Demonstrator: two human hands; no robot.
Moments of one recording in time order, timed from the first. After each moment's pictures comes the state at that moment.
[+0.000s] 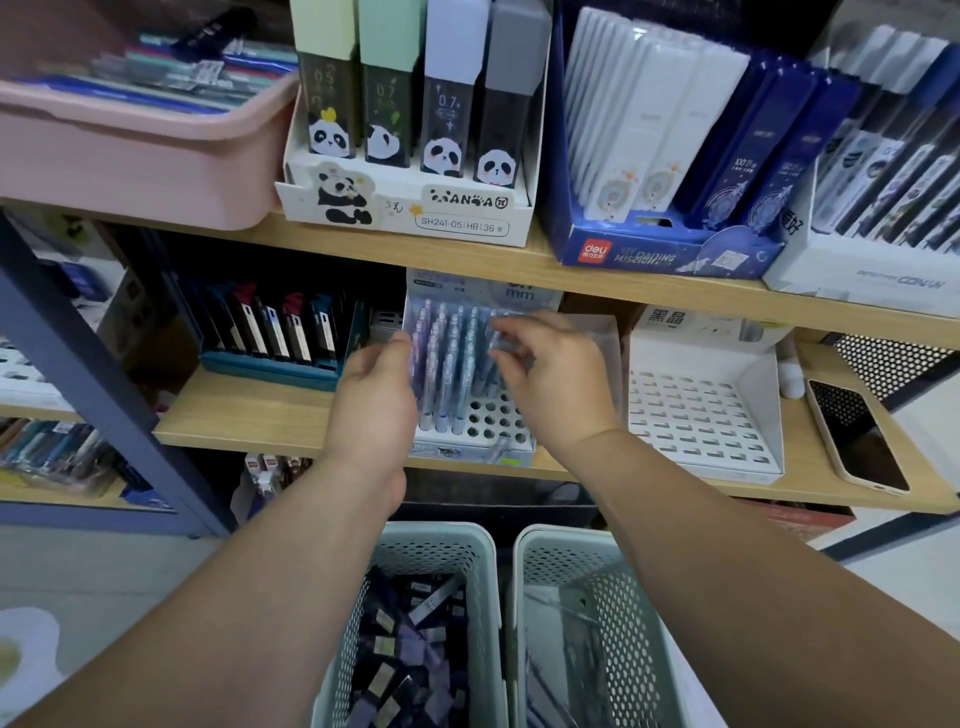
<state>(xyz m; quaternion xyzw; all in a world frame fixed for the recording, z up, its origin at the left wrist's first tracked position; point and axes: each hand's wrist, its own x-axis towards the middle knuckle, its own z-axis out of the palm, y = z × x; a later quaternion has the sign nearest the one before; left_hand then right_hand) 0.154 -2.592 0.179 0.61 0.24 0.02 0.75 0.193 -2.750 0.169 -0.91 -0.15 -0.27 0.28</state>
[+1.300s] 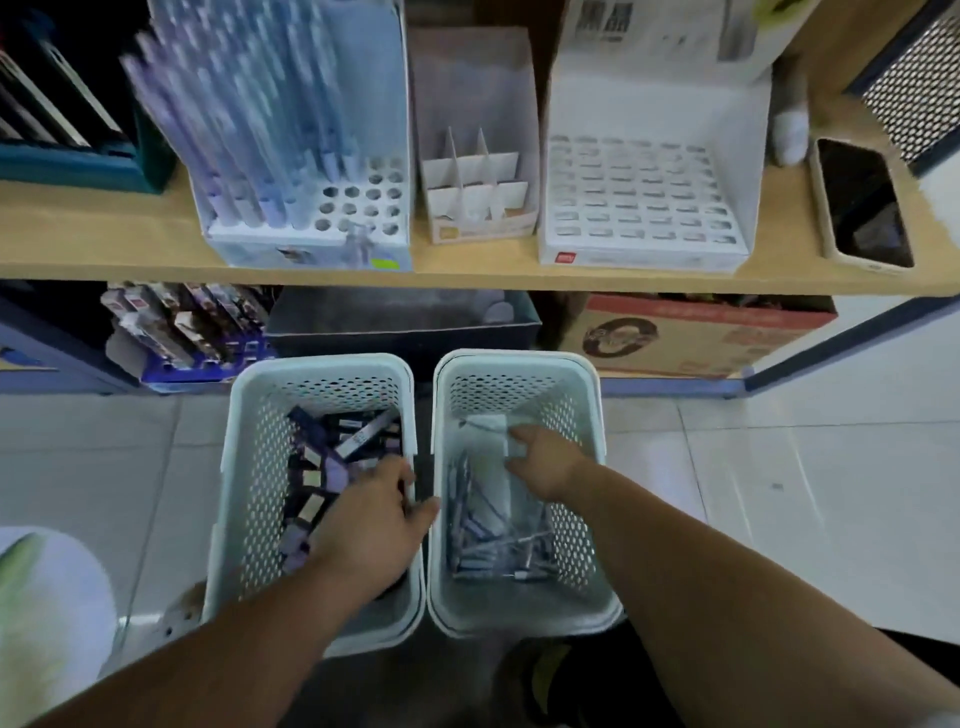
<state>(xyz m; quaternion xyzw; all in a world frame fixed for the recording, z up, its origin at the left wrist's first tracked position) 0.005 -2.669 -0.032 0.92 0.04 -0.25 0.30 0.057 -2.896 -0.079 -0.90 0.09 0.36 0.25</state>
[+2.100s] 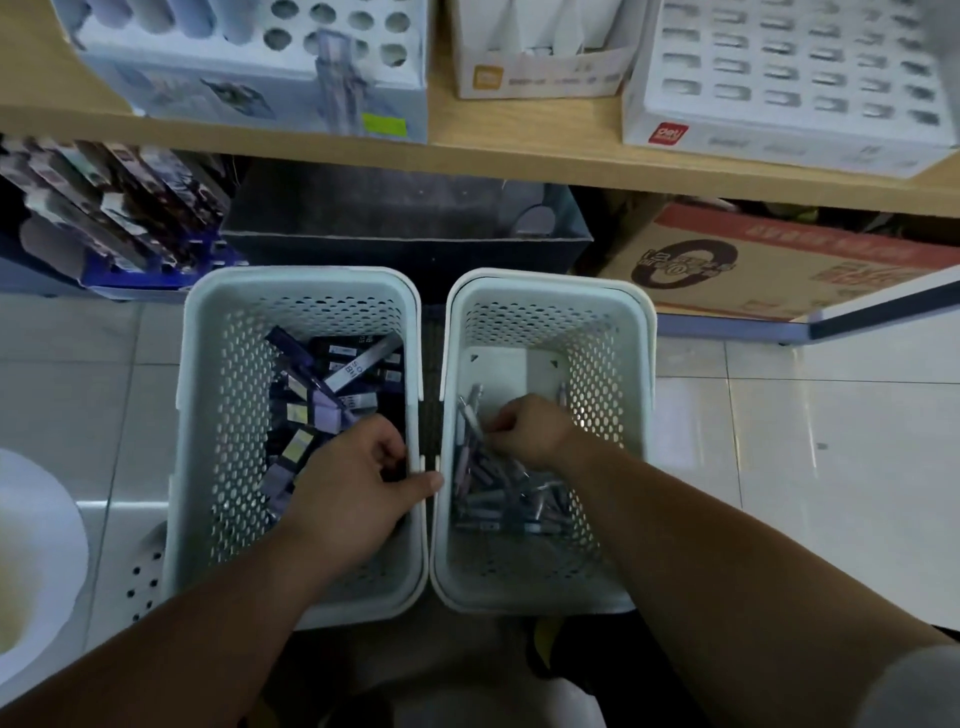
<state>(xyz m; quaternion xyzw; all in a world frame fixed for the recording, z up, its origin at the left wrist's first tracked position) 0.003 -2.659 -0.053 0.87 0.13 -0.28 0.39 0.055 -2.873 -0.140 -0.86 0.08 0.43 0.25</state>
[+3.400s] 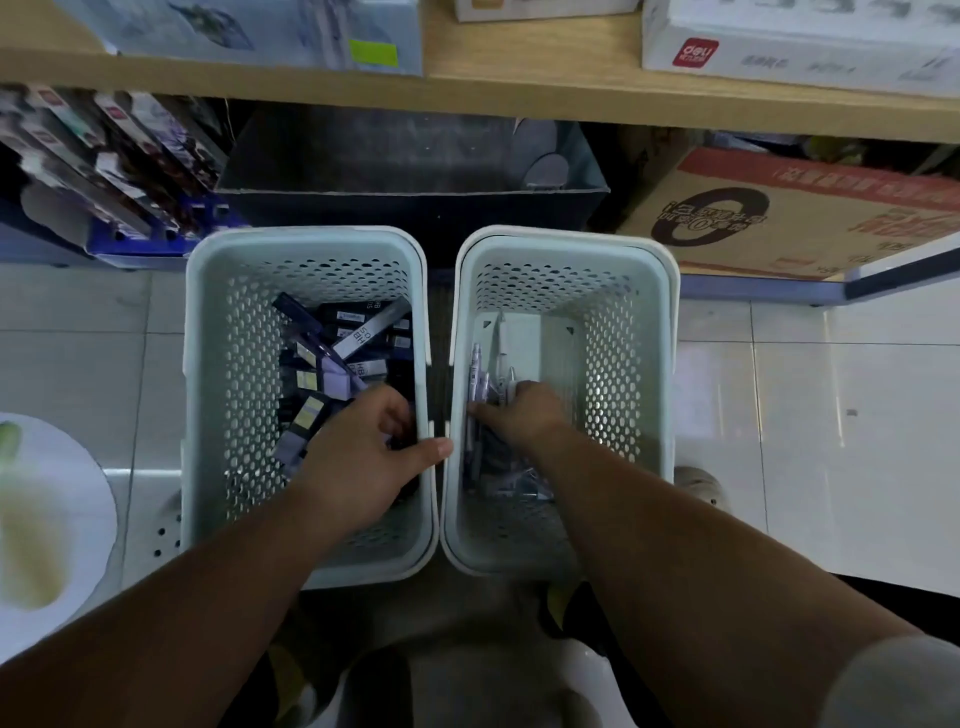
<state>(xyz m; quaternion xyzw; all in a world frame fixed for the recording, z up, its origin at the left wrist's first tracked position) 0.000 -2.656 -0.063 0.85 0.14 -0.32 0.40 0.029 -2.854 -0.171 -0.80 0.27 0.40 0.36</state>
